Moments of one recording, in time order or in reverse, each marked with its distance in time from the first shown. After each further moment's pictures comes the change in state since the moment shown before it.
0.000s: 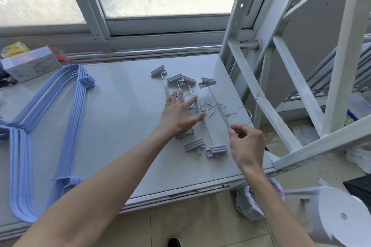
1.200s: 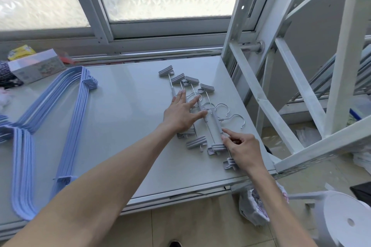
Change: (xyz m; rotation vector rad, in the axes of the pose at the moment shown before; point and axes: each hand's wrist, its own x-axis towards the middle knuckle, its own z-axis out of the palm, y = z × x) left_hand 0.012 0.000 0.003 0.008 -0.042 -0.034; right_hand 0.009 0.026 0.000 0.052 -0.310 -0.044
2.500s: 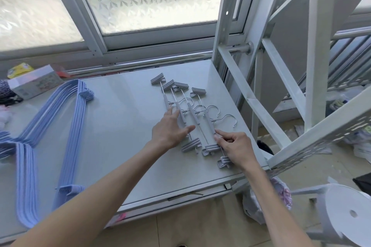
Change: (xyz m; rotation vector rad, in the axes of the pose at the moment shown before) left_hand -0.055 0.013 -0.019 -0.040 0.046 -0.129; right_hand 0.001 -0.002 -0.004 0.049 -0.036 0.084
